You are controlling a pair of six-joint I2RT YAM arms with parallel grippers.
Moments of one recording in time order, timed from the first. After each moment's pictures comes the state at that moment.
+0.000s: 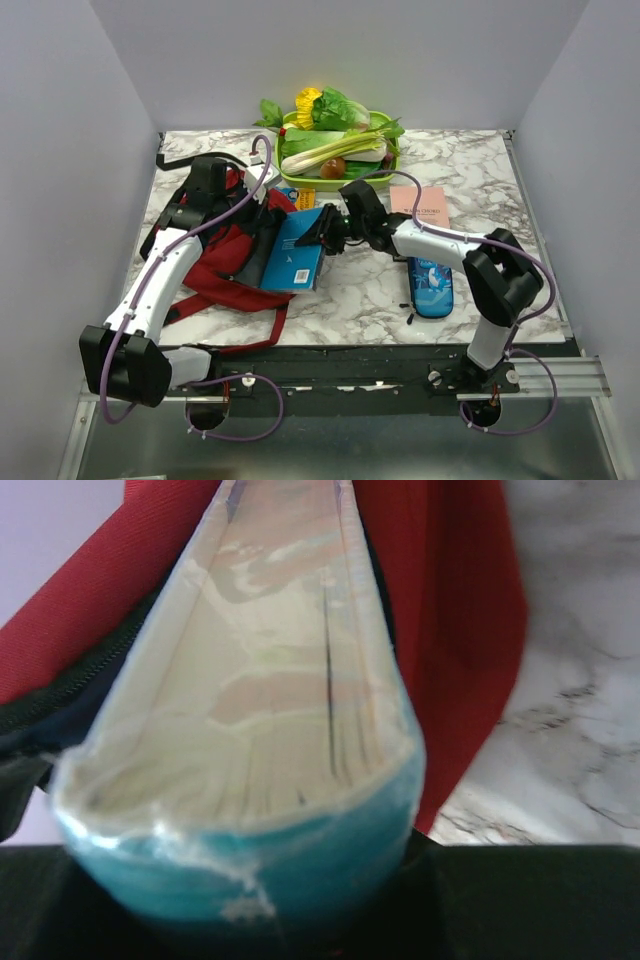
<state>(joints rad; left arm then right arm) -0.21 1.24 1.13 -0.60 0.60 0.37 0.73 1.77 1.13 0.01 -0.42 1.18</state>
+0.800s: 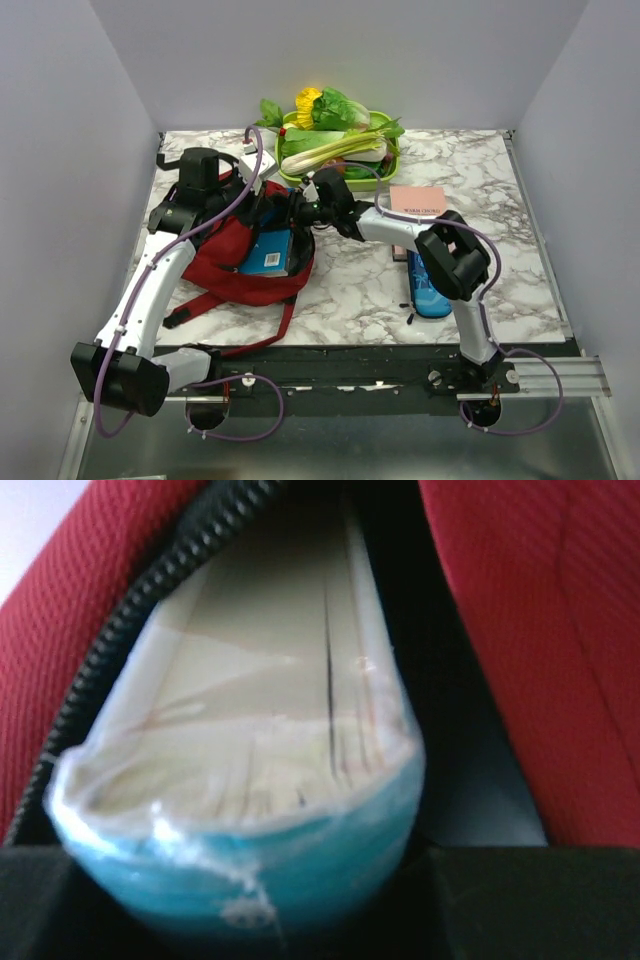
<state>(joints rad) -0.22 1.19 1.22 -0.60 0.60 0.35 0.76 2.09 1.44 0.20 -0.65 1.34</state>
